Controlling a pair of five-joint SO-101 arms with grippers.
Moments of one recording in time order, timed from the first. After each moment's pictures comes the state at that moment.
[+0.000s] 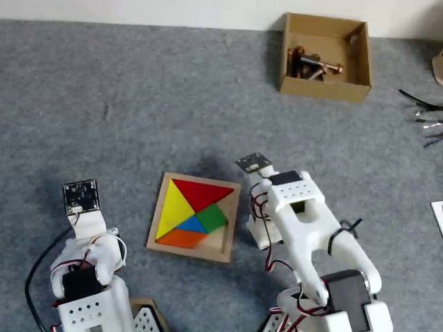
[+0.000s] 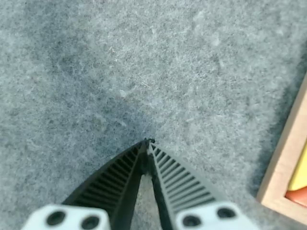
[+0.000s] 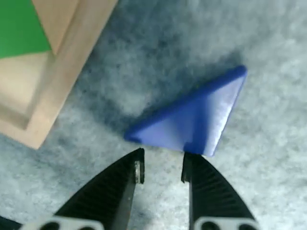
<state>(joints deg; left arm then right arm) -23.6 -103.6 96.0 75.8 1.4 -20.2 -12.0 48.6 67.3 15.1</state>
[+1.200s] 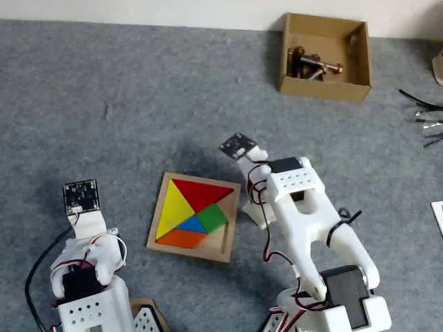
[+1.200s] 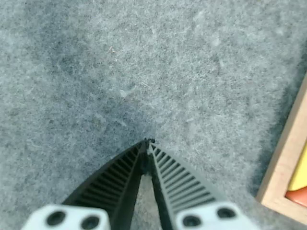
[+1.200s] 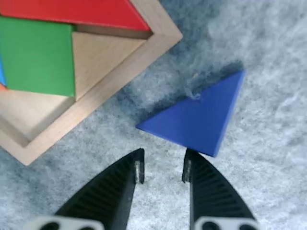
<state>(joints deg) -23.6 -103.6 96.0 75.8 1.4 -20.2 -10.7 40.4 63.4 29.9</state>
